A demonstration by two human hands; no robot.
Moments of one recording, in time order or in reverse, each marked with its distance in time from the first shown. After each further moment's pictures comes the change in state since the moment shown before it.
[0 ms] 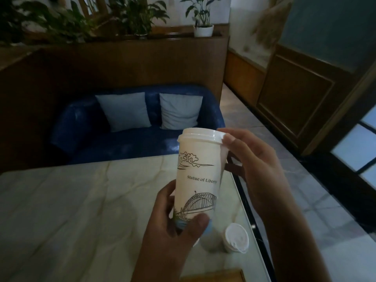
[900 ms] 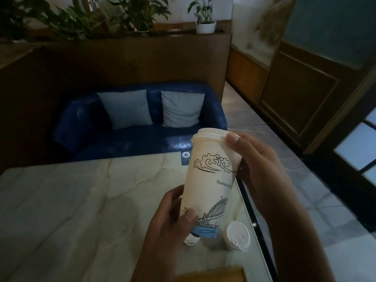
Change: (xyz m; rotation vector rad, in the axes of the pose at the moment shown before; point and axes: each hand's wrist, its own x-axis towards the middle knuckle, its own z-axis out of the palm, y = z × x) left_hand 0.003 -0.006 -0.007 -0.109 -0.083 -0.053; right_hand -0.003 -0.006 0.002 0.124 -0.014 0.117
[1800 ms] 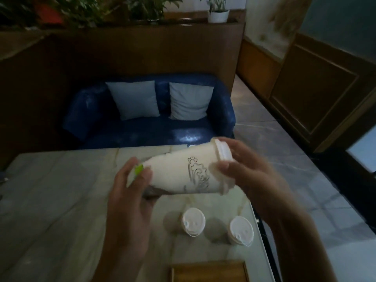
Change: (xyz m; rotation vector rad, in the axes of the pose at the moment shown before) left_hand 0.015 0.021 -0.033 -0.208 0.432 0.153; right_hand 0.000 0.029 -0.011 -0.050 -0.311 0.086
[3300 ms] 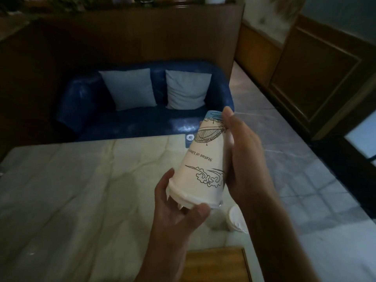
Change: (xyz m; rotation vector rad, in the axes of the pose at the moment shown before) left_hand -0.040 -0.055 0.016 -0.062 -0.234 -0.280; right_hand 0.023 0.001 0.037 0.329 0.386 0.052
